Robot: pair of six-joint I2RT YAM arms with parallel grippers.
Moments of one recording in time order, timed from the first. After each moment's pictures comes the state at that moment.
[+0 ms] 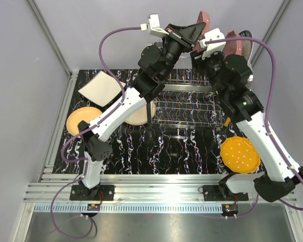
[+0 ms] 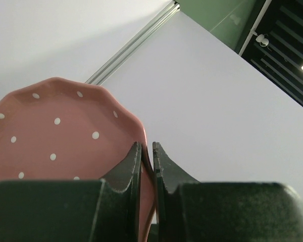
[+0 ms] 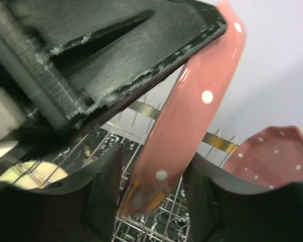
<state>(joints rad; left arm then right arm) -0.86 2.00 2.28 0.30 -0.21 -0.91 0.56 1.28 1.68 -0.30 0.23 -0.30</state>
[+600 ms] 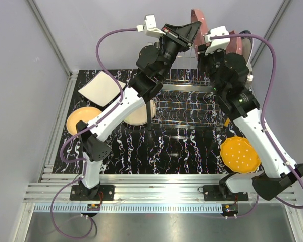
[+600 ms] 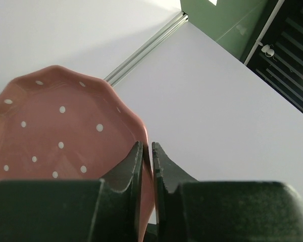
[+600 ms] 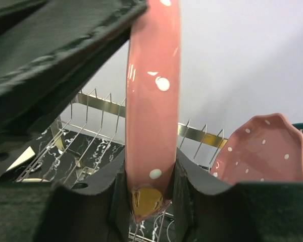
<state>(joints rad) -0.84 1.98 2.24 0.31 -0.24 -0.93 0.53 1.32 1.64 -0.16 0.34 -0.26</state>
